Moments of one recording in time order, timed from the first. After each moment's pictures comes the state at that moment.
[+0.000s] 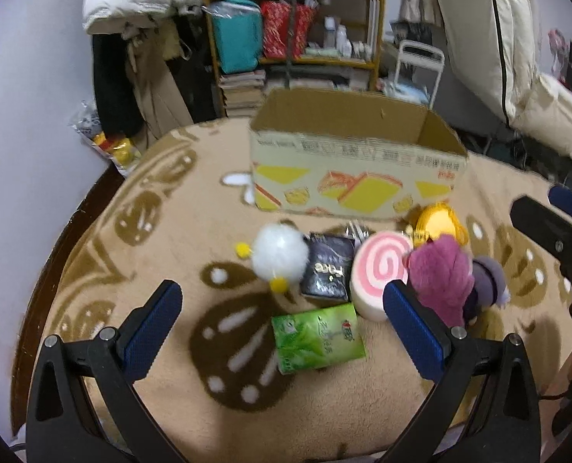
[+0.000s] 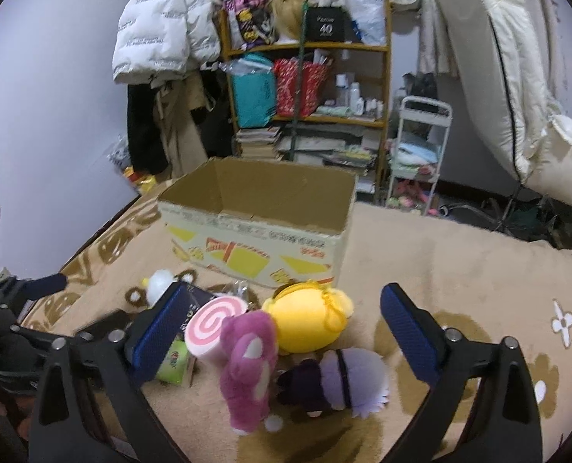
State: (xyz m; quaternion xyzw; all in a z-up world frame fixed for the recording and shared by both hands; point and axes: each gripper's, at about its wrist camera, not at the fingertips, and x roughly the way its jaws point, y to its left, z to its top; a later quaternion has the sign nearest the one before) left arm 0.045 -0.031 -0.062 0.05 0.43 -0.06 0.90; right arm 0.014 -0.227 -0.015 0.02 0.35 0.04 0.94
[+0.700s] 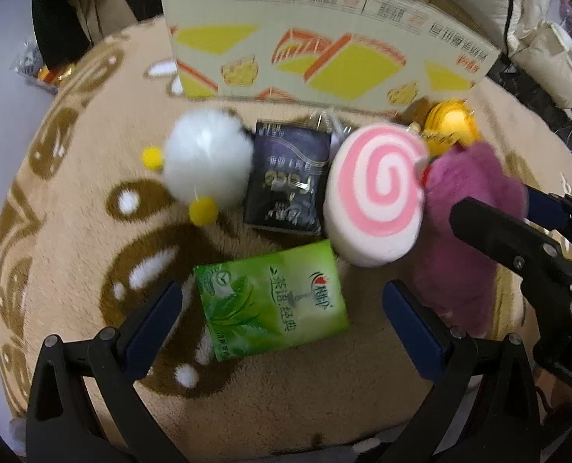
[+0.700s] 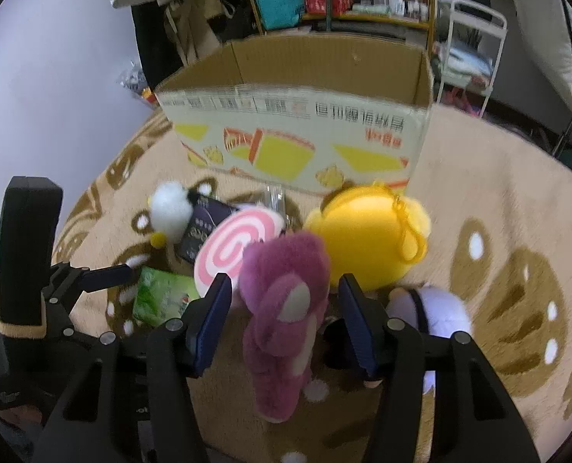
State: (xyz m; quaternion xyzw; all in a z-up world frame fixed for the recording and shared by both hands) left arm 0.085 -0.055 -0.147 0.04 0.59 -0.10 0.80; right arm 0.063 -0.204 -0.091 0.04 0.51 0.11 0.85
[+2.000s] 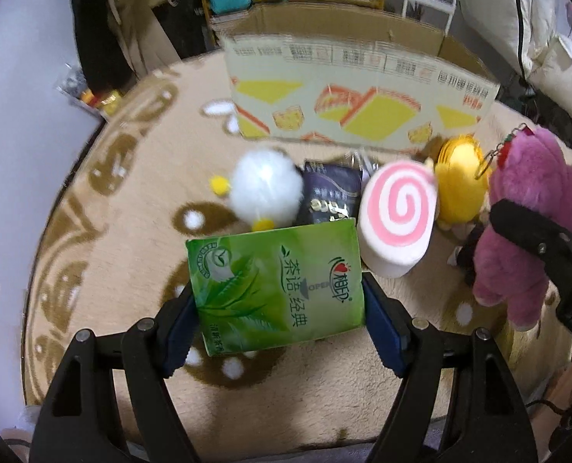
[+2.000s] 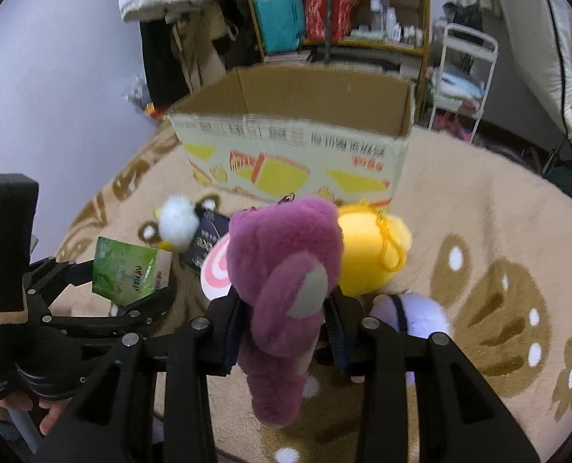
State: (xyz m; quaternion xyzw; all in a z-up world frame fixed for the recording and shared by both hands) left arm 0.060 -0.043 -0.099 0.06 0.52 -0.05 0.85; right arm 0.036 -0.208 -0.062 0.03 0.46 0.09 0.88
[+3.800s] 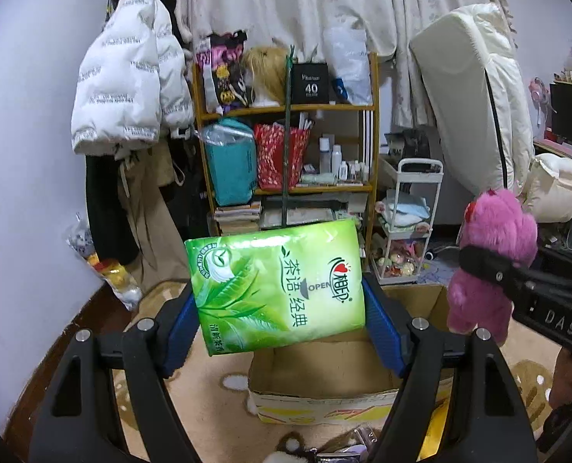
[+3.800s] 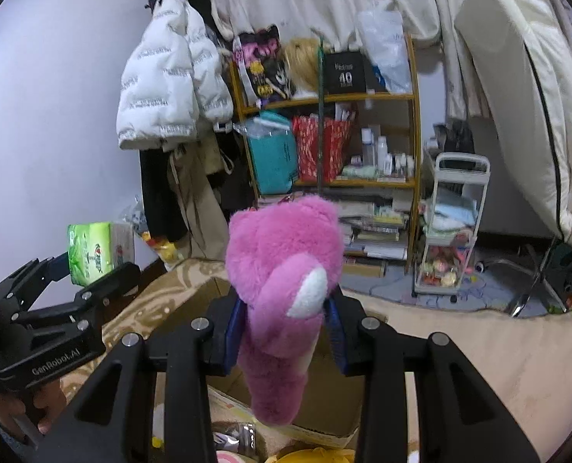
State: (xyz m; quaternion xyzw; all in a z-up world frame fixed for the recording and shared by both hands) left arm 0.167 -0.049 0.029 0.05 0.23 -0.08 0.97; right arm 0.146 -0.233 0.034 0.05 0.26 0.09 0.96
